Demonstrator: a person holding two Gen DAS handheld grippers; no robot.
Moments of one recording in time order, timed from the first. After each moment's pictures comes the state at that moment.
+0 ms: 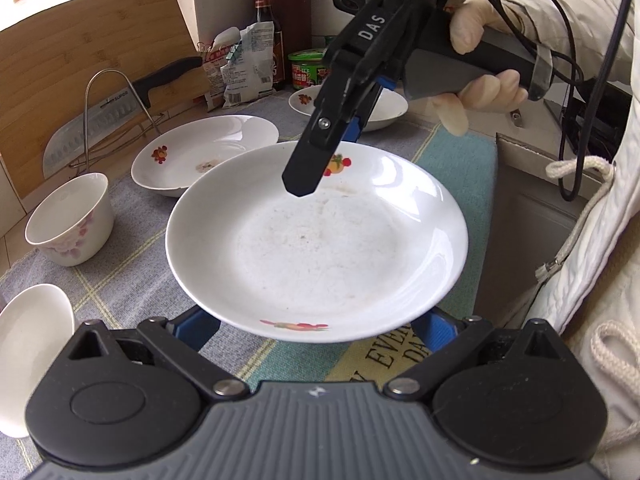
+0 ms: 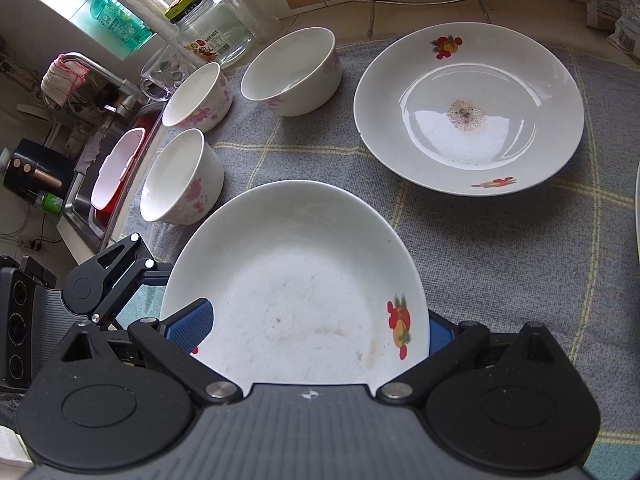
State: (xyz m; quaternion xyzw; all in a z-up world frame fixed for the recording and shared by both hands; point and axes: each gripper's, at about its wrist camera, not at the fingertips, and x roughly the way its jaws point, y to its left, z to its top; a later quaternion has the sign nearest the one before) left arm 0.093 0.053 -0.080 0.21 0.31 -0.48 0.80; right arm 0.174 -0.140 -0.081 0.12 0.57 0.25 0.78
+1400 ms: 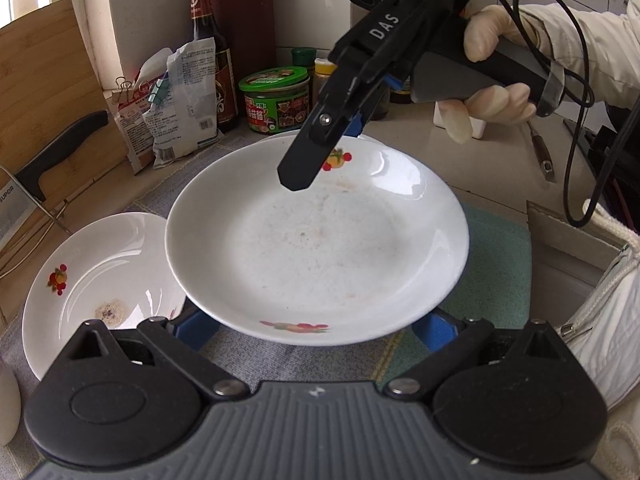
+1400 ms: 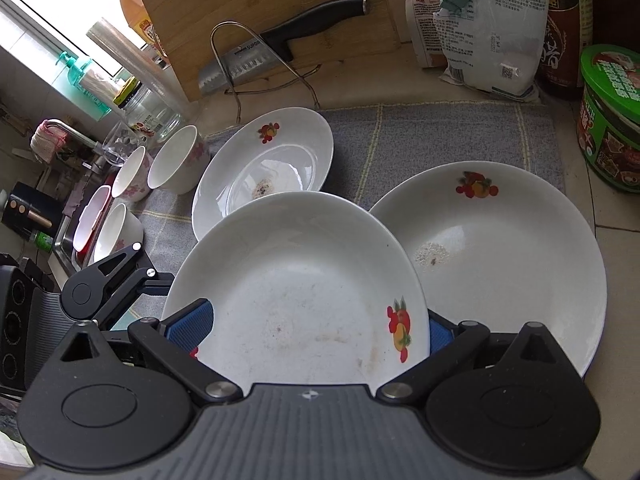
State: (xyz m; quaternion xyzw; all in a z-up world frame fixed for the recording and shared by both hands) left arm 0.150 -0.133 -0.068 0.22 0.32 -0.49 0.78; right arm 0.198 -0.335 -0.062 0.14 0.53 0.23 0.81
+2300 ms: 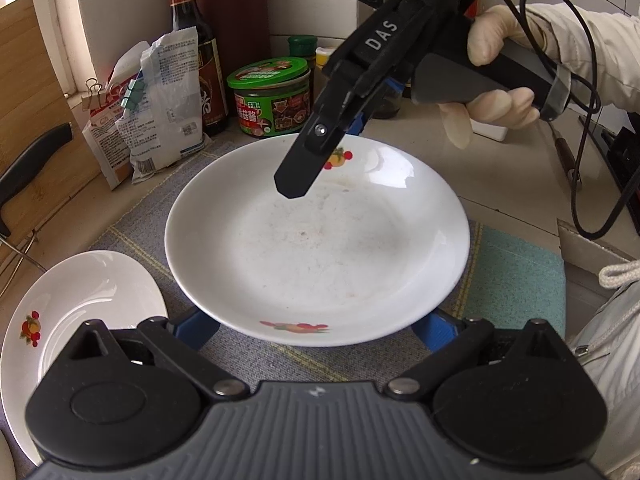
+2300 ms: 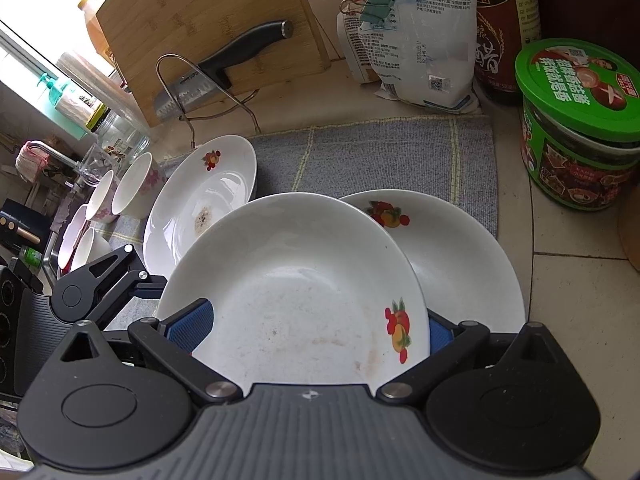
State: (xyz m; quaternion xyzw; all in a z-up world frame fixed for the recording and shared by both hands) left arm 0.184 -0.181 -0.080 0.24 0.33 -0.49 0.77; right arm 0.226 -0.390 -0.079 0.15 0.52 0.21 0.81
